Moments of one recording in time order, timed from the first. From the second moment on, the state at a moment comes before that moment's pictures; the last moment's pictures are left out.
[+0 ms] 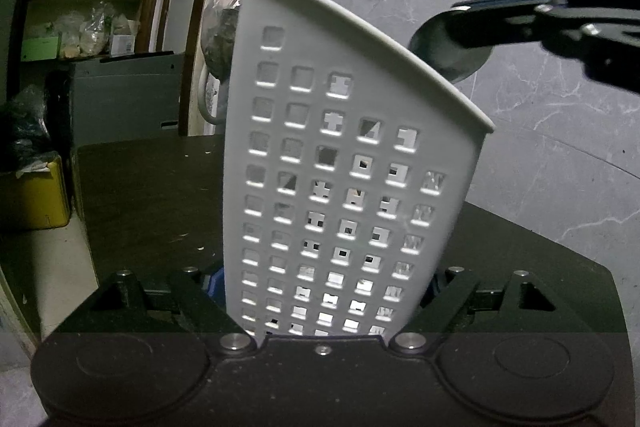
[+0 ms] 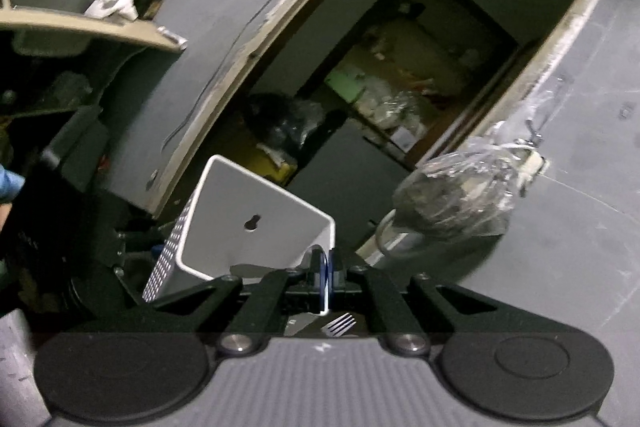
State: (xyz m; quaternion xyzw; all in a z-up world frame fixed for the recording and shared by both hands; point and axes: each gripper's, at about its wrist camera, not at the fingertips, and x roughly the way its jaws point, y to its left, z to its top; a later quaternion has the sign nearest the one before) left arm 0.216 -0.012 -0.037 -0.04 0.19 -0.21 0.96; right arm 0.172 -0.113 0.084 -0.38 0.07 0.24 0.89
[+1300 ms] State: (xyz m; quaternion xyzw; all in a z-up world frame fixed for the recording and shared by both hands) left arm 0.215 -0.008 -0.040 -0.05 0.19 -0.21 0.96; right arm 0.265 -0.258 0.024 -0.08 0.21 0.07 0.97
